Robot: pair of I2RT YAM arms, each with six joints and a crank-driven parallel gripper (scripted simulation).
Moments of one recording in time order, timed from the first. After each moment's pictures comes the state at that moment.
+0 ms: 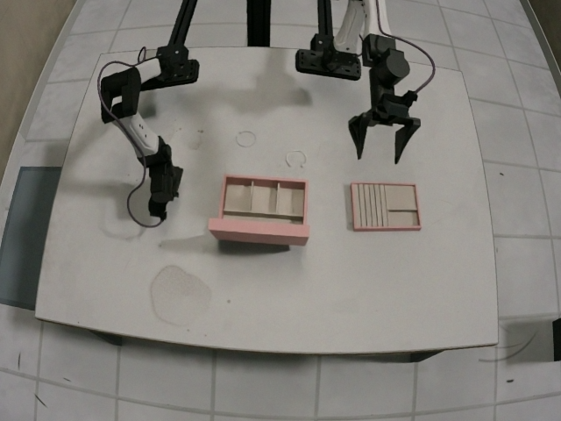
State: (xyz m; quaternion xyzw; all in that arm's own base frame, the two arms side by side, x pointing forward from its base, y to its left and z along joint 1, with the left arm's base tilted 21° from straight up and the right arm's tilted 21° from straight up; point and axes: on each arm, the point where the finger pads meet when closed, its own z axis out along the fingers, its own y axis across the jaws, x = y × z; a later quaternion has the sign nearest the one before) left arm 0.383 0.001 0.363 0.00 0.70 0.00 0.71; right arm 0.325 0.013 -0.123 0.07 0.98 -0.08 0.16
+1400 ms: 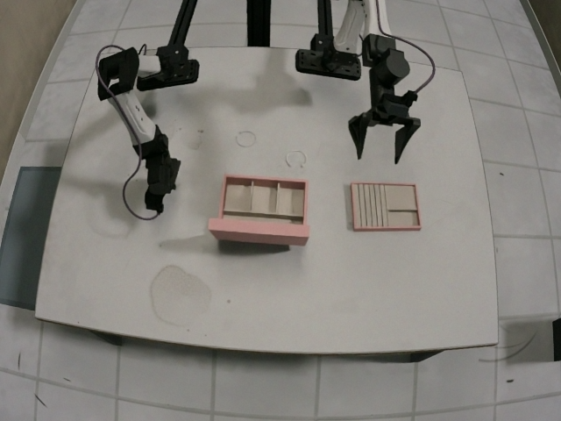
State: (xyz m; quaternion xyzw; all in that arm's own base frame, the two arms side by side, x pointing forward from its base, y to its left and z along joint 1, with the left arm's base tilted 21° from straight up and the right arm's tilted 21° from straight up) left arm 0.383 0.001 0.363 0.00 0.70 0.00 0.71; right arm 0.313 0.022 -0.076 0.07 0.98 -0.08 0.16
